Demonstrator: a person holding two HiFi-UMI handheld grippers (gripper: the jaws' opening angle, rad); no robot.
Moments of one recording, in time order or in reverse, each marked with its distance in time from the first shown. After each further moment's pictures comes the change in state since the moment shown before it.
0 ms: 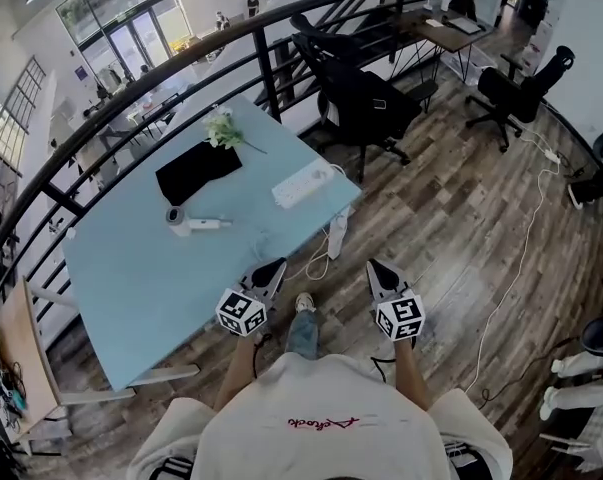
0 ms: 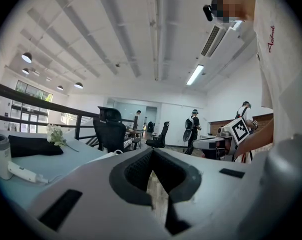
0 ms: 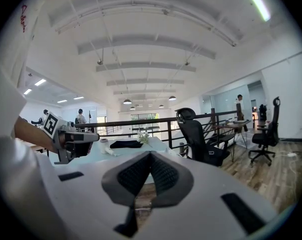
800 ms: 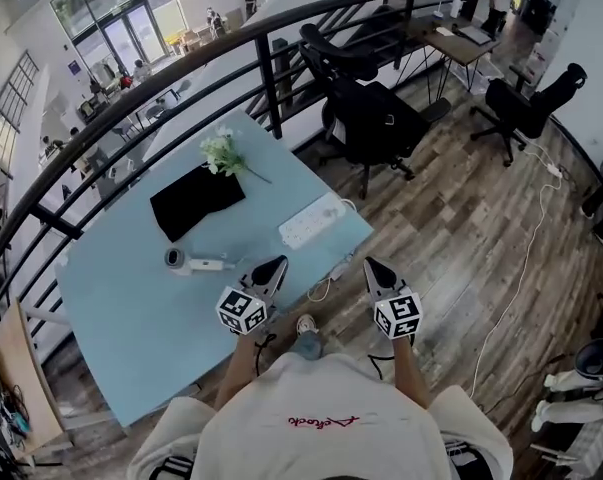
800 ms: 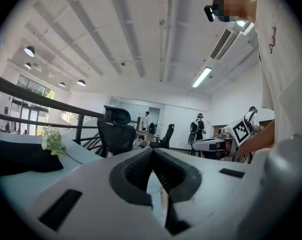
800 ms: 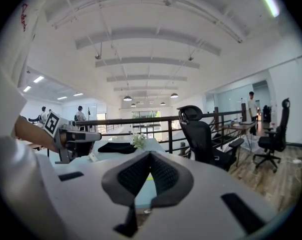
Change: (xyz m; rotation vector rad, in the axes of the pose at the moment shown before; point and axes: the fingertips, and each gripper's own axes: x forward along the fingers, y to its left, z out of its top) left arm 0.088 0.136 0.037 -0.041 -0.011 -0.001; right arm 0.156 -0.042 0.047 -0.023 0.031 0.014
